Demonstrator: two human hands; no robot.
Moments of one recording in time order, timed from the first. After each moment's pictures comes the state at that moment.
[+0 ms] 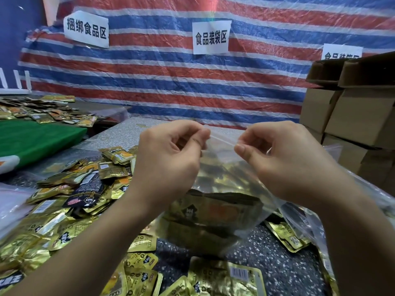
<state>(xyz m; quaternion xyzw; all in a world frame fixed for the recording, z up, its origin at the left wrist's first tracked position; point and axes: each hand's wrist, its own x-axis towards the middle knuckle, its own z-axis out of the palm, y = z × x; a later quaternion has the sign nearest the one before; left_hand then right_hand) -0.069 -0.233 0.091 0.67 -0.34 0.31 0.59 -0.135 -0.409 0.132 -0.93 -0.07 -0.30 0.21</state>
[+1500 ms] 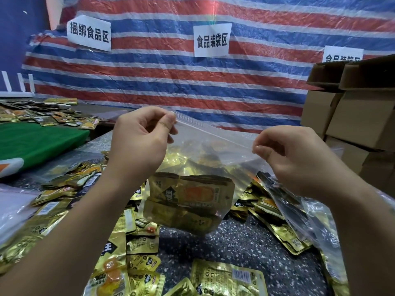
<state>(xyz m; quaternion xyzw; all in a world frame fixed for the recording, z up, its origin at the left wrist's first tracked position) -0.034 -0.205 0.102 0.69 -0.25 0.31 0.60 -0.122 -0.442 0.129 -0.94 -0.10 -0.29 0.18</state>
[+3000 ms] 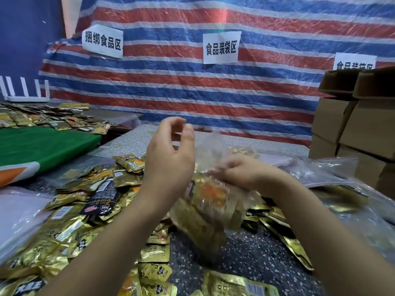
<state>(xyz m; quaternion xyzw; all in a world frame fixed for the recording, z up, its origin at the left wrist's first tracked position) -0.033 -0.225 0.088 0.70 -0.20 0.31 0.62 -0.031 -0.404 0.096 -0.92 -0.07 0.03 0.39</state>
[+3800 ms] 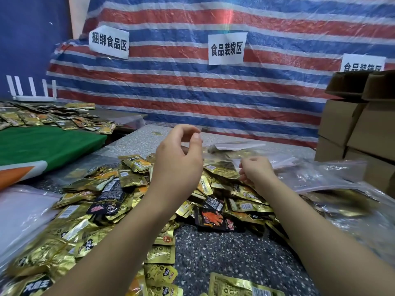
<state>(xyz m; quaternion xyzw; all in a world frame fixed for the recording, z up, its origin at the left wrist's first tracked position) -0.024 -0.223 0.082 0.70 -0.20 0.27 0.63 0.040 -0.435 0.055 -0.79 0.22 -0.17 0.55</state>
